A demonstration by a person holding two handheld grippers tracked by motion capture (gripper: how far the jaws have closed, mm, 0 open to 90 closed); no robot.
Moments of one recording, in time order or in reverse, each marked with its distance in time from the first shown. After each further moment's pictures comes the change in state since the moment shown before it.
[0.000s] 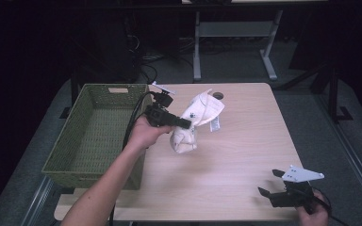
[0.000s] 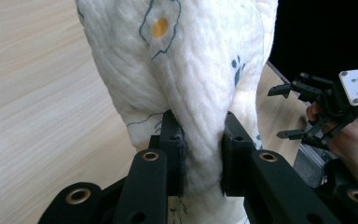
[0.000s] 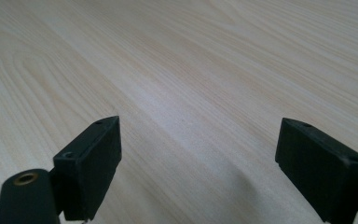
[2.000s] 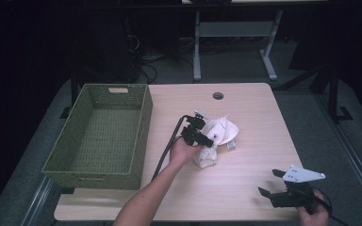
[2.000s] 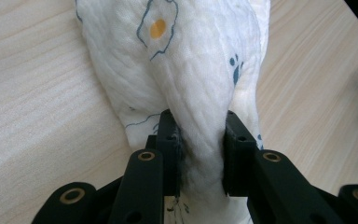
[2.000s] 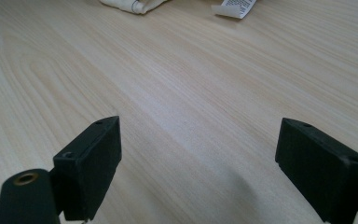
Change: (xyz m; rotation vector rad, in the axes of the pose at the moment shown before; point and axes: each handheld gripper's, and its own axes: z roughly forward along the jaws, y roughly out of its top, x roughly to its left) left arm 0.008 -0.025 0.148 0.107 0.142 -0.066; right arm 0.000 0.000 -0.002 -0.009 0.010 -0.006
